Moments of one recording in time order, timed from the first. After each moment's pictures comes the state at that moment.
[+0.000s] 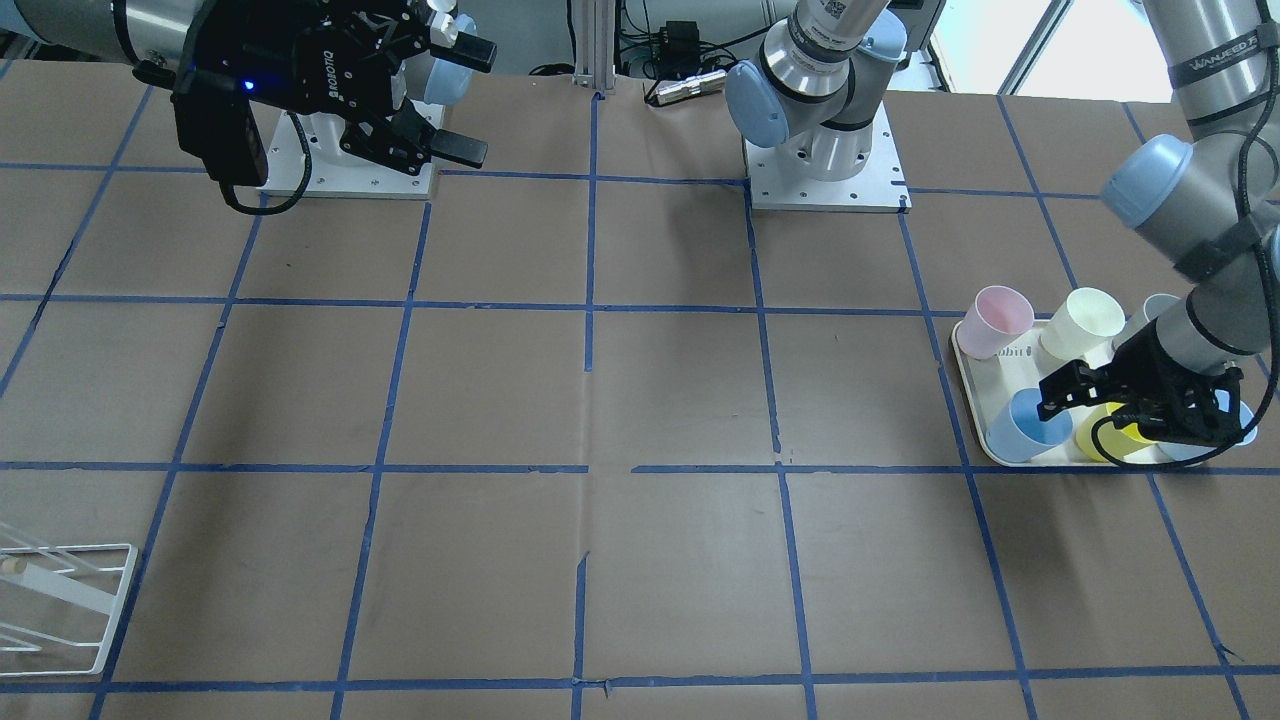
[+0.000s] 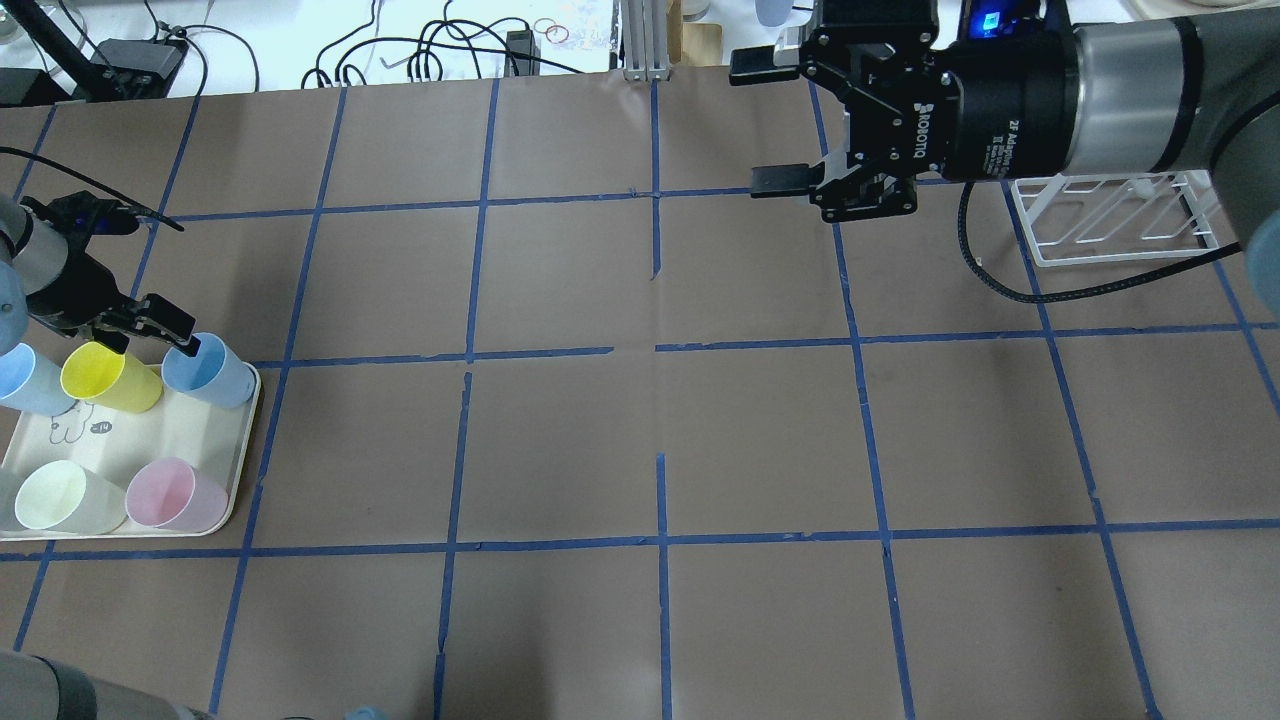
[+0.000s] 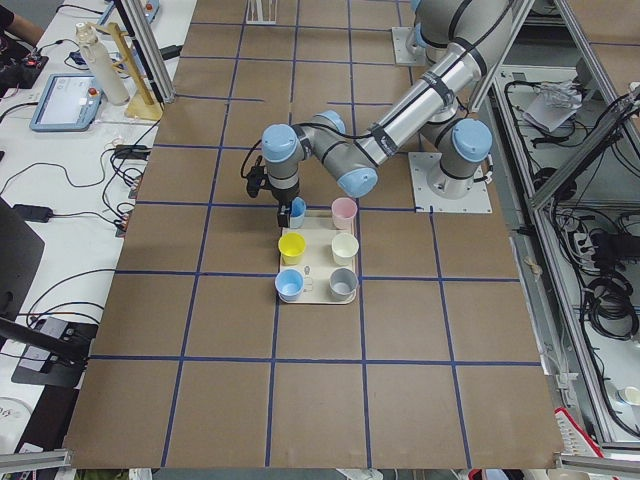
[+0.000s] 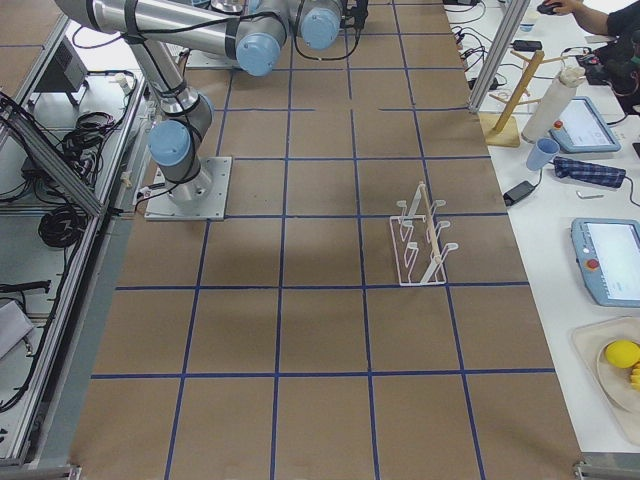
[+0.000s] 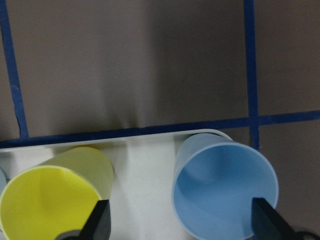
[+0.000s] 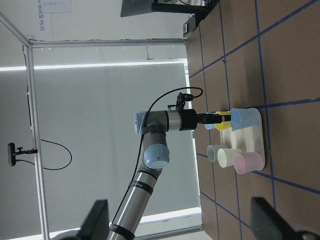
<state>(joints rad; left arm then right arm) -0.98 -1.87 -1.83 -1.05 1.56 0.69 1.37 -1.74 1.87 -1.44 -0.21 -0.17</state>
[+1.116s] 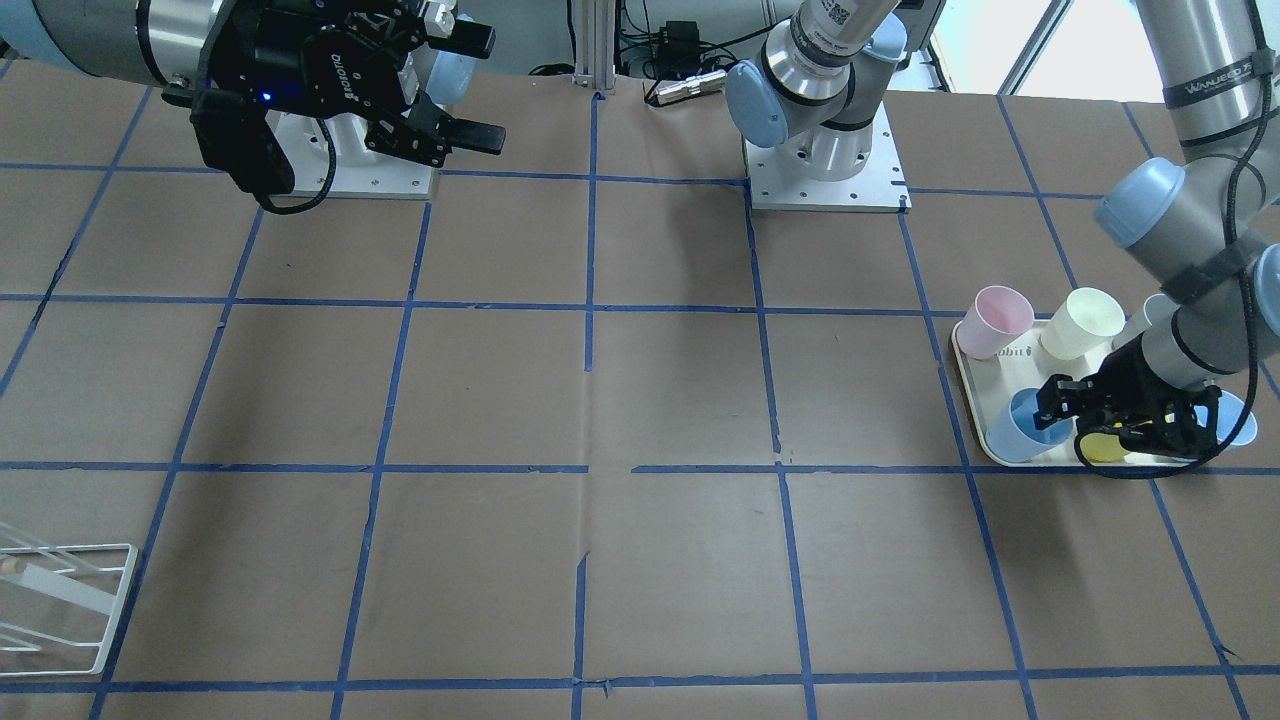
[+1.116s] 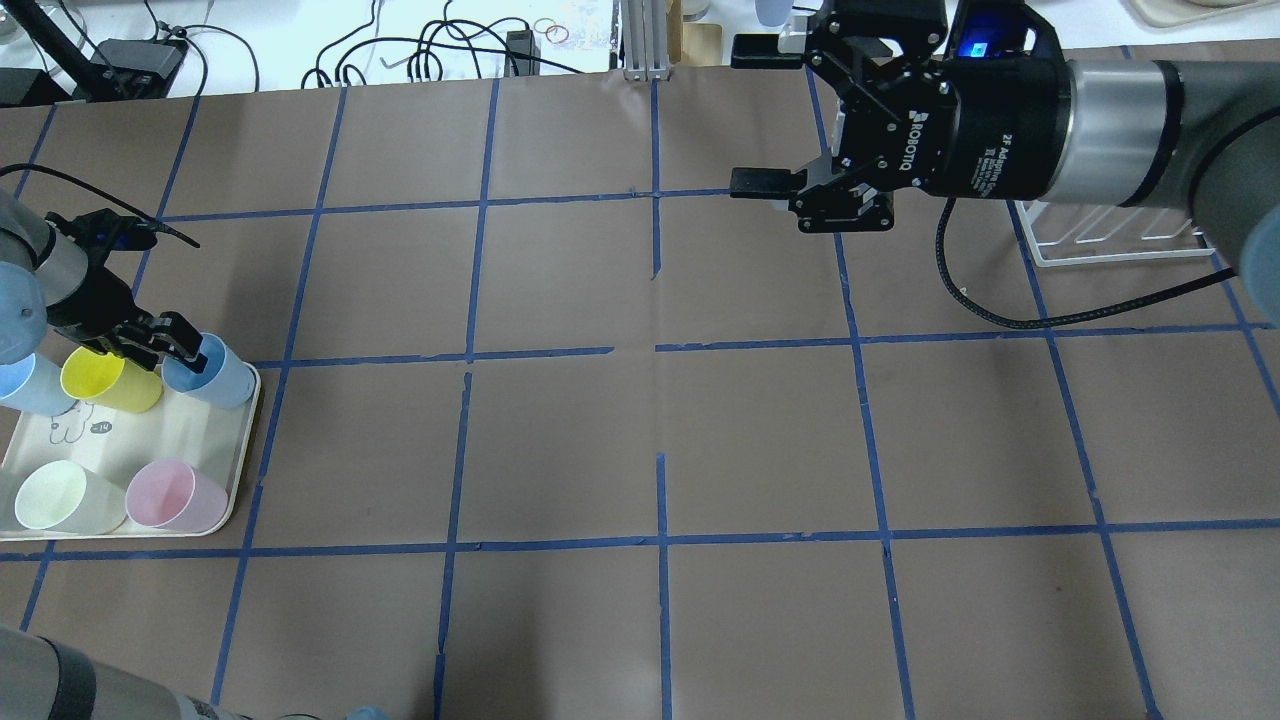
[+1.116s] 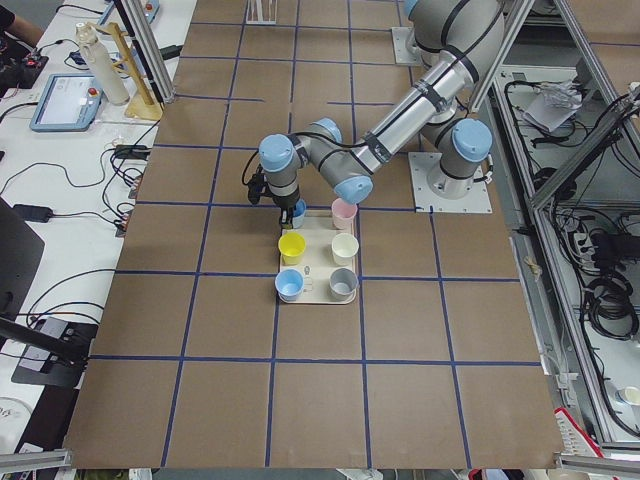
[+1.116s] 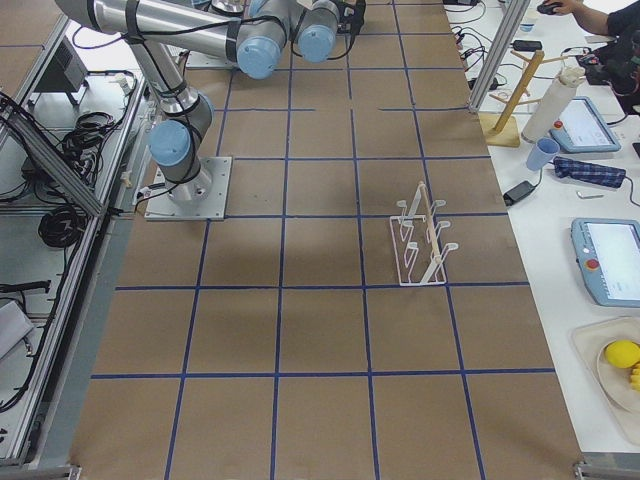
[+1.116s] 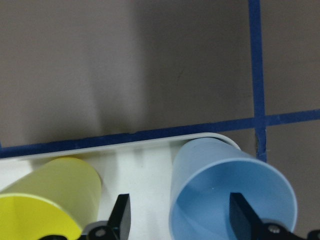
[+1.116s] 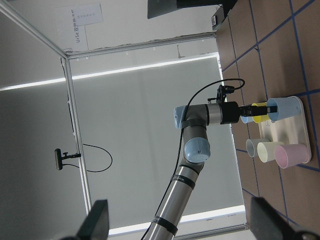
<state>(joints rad) -0.98 -1.91 -1.83 -1.05 1.57 0.70 1.38 -1.74 1.88 -1.27 -0.07 -0.32</state>
